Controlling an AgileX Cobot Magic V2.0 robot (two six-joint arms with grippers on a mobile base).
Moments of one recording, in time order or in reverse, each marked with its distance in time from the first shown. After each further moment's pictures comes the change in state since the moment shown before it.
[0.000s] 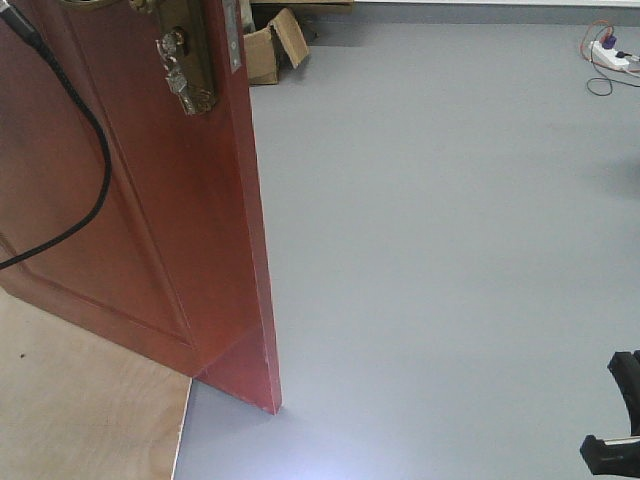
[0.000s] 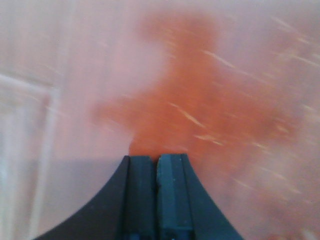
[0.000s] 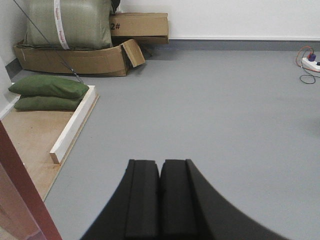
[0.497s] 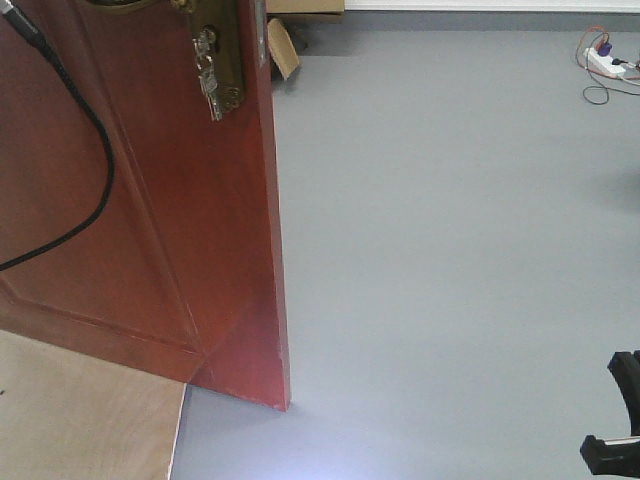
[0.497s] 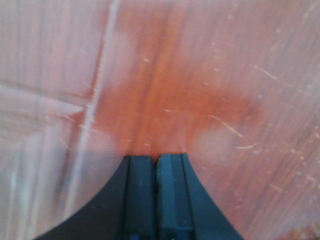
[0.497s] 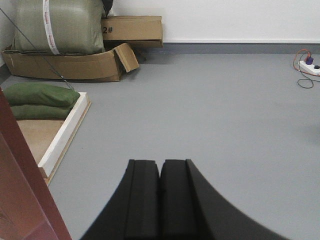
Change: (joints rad) left arm 0.000 0.000 0.000 0.000 0.007 0.000; right arm 0.000 0.000 0.000 0.000 0.000 0.000
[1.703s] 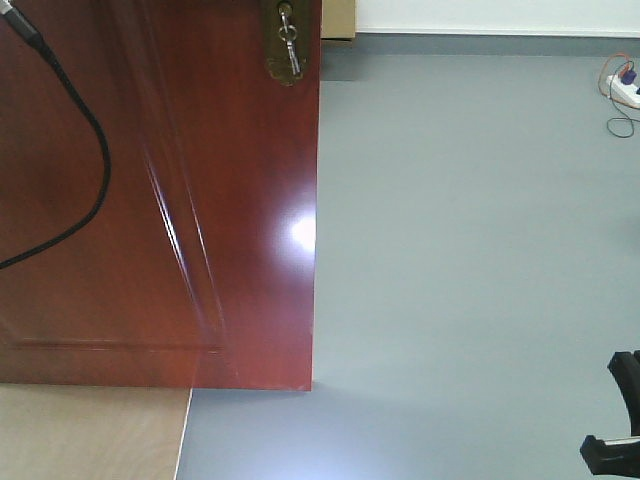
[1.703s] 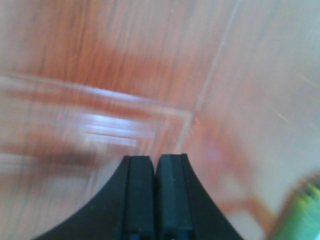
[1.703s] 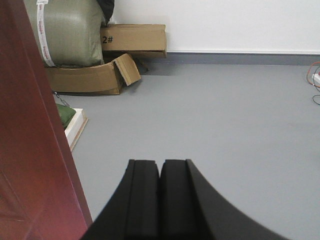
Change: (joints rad) left arm 0.000 0.003 0.000 0.000 -0.012 0.000; right arm 0.000 0.000 0.000 0.000 0.000 0.000
